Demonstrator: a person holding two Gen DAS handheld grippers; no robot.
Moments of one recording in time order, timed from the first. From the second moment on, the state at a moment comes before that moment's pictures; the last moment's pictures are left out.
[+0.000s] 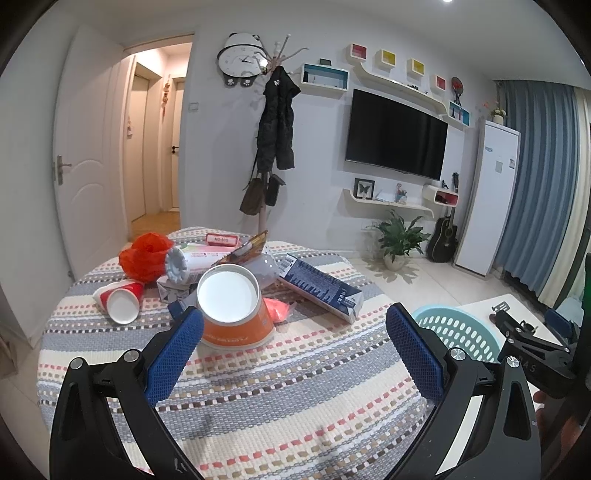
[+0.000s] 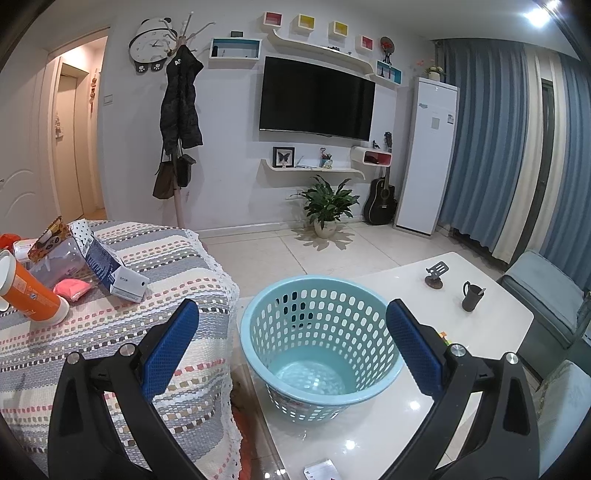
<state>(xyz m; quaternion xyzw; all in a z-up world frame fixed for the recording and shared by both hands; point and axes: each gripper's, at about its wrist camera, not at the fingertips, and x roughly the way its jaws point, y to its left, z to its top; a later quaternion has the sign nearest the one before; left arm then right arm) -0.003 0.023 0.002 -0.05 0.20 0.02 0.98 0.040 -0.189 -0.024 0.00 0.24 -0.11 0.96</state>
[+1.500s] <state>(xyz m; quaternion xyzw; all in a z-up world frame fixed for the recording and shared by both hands) -0.008 0.037 0.007 -0.08 0.20 0.00 0.98 0.031 -0.182 -0.014 0.00 0.22 -0.11 0.97</state>
